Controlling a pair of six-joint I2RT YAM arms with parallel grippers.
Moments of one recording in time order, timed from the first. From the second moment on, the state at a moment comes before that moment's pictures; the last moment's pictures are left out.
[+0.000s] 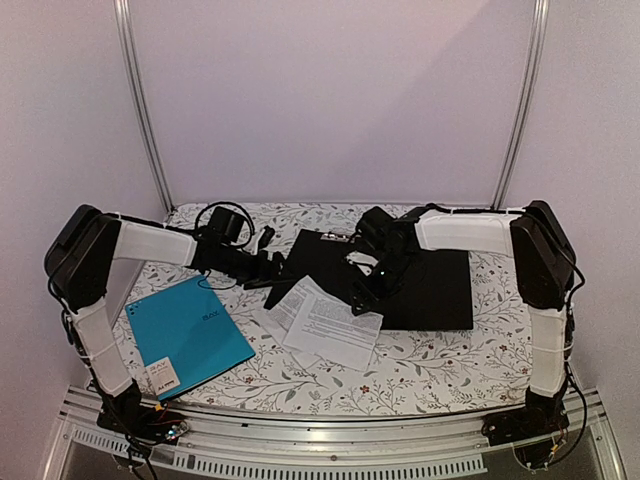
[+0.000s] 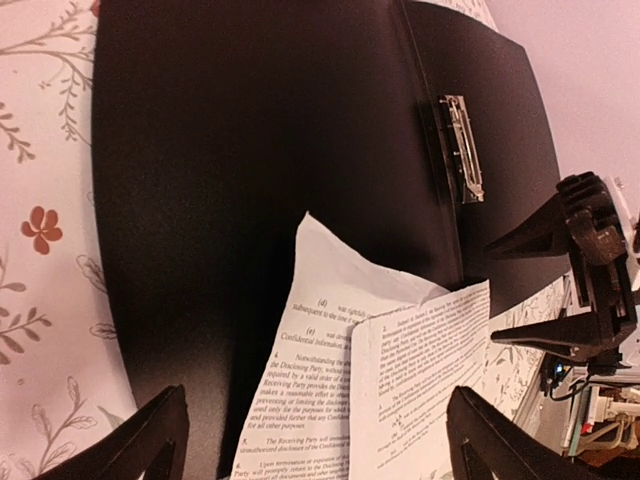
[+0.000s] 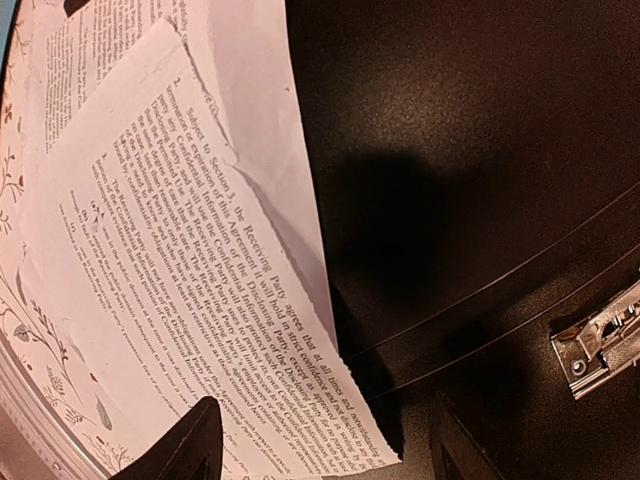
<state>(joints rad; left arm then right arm) -0.47 1.85 1.05 -0.06 0.54 -0.44 0.74 2.07 1.57 -0.82 -0.22 0.01</state>
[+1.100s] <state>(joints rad) -0.52 1.91 1.07 -0.07 0.54 -0.41 0.71 2.11 1.54 -0.82 -0.33 -0.06</state>
